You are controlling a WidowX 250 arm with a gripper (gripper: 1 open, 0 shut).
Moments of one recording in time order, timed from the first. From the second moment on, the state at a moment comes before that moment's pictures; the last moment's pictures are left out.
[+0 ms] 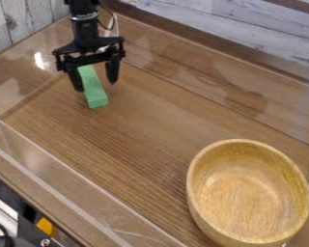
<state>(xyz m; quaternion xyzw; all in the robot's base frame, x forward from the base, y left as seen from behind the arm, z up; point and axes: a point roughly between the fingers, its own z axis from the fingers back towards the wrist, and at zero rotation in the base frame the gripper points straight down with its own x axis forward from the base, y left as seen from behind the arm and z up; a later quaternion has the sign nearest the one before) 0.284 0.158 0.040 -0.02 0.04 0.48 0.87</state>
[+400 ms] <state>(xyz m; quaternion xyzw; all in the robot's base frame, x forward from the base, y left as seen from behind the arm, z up) 0.291 0.176 0.052 -0.03 0.05 0.53 0.84</state>
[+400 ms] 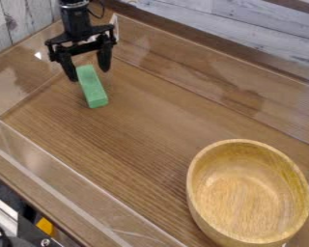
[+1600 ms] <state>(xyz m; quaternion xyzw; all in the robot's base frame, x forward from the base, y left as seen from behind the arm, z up) 0.277 0.178 0.030 -0.01 0.06 0.64 0.77</state>
